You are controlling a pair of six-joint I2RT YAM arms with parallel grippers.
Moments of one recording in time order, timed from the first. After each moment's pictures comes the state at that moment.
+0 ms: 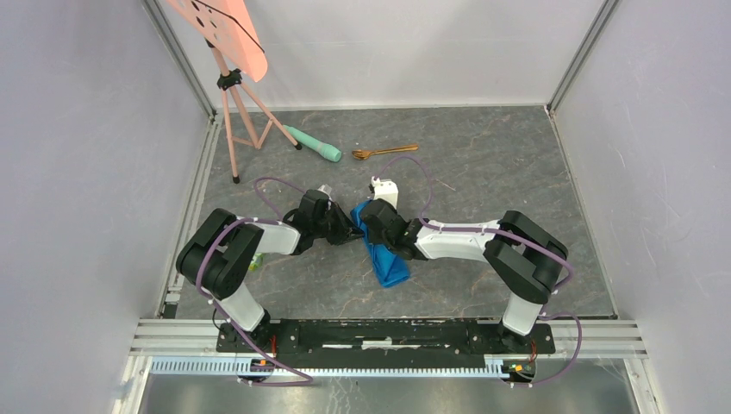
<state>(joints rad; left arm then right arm) -0.49 1.66 0.58 0.35 0.30 -0.99 0.98 1.76 0.97 0.01 0.45 0.65</state>
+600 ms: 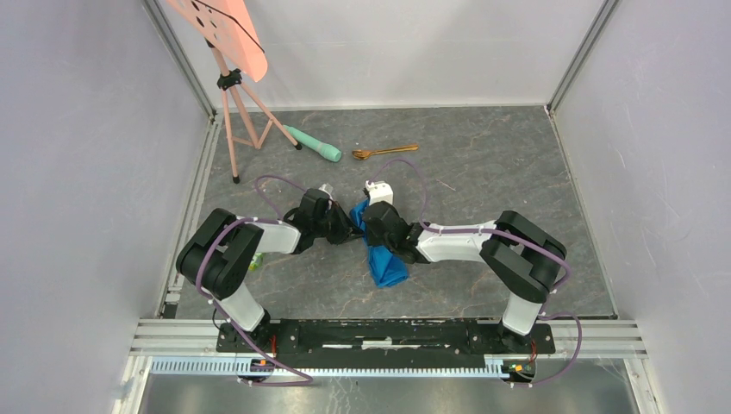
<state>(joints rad) -0.49 1.66 0.59 0.33 0.30 -0.97 0.98 1.77 0.92 0.15 0.39 0.54</state>
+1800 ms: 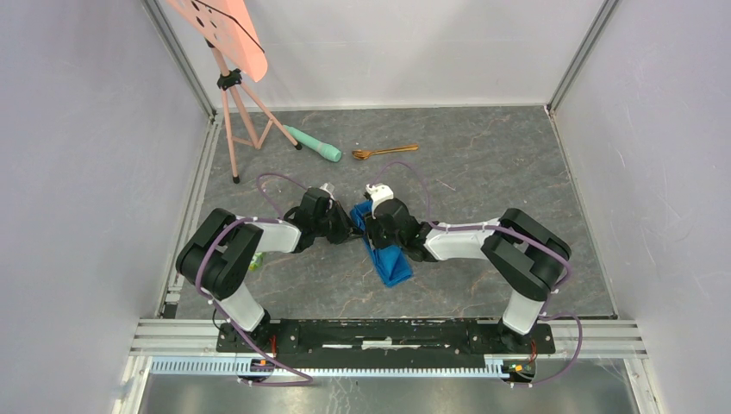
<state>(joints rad) -0.49 1.66 0.61 0.30 0.30 -0.93 0.91 1.76 0.84 0.24 0.16 0.39</state>
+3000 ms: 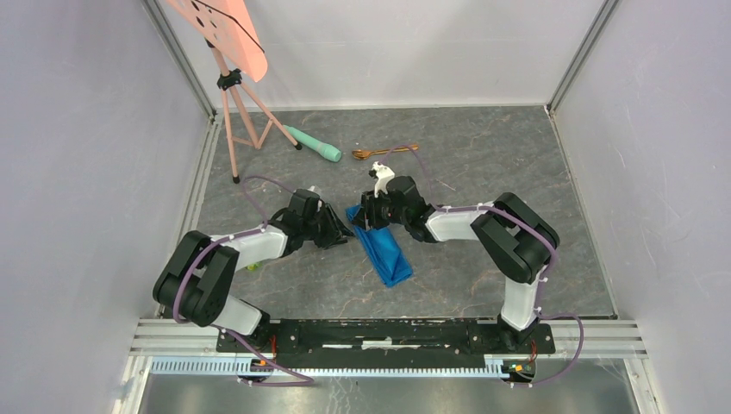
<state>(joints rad) -0.46 1.47 0.57 0.08 0.26 -0.91 0.74 1.88 0.92 0.44 -0.24 0.44</state>
